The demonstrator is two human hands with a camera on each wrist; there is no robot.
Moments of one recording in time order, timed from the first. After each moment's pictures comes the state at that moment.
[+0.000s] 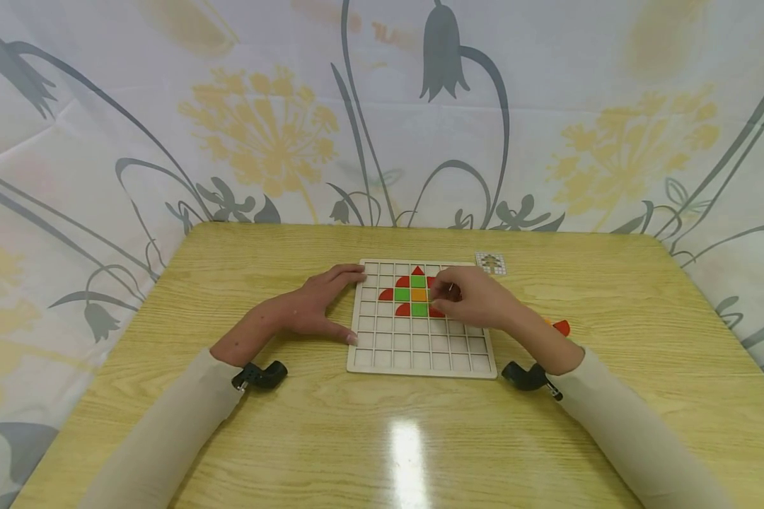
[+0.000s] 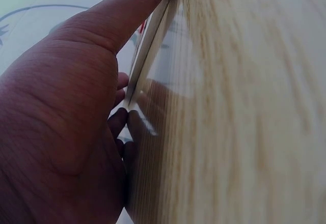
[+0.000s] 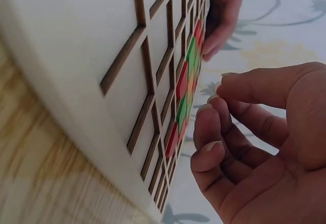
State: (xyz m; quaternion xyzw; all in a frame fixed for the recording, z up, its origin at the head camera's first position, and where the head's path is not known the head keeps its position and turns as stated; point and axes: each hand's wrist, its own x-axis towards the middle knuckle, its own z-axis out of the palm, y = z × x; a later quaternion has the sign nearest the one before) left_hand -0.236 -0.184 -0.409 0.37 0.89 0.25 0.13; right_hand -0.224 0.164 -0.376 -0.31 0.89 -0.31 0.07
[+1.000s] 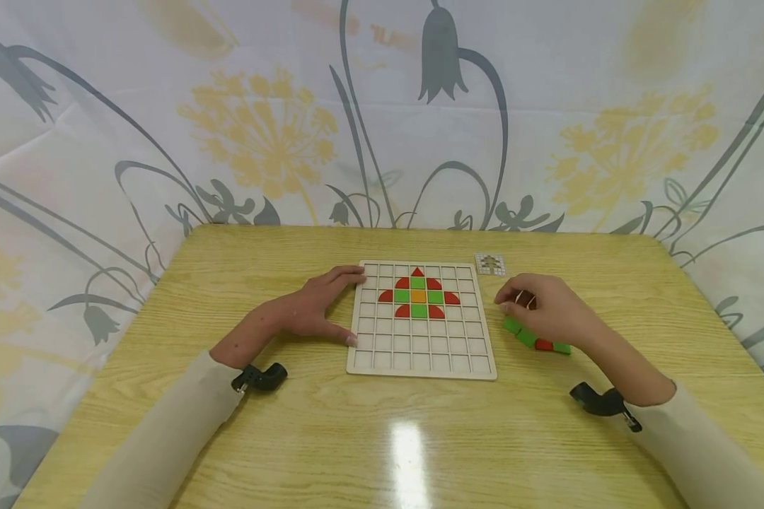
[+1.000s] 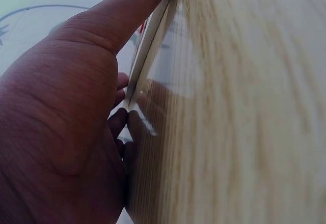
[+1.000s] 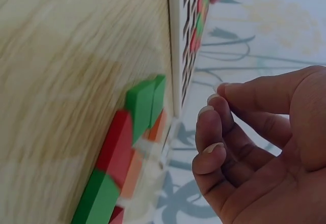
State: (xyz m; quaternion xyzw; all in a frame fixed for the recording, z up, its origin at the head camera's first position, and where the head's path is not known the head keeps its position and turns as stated) left_hand -0.237 -0.183 -0.407 0.37 0.88 0.25 0.13; right_hand -0.190 0.254 -0.364 -0.24 0.92 -0.31 0.04
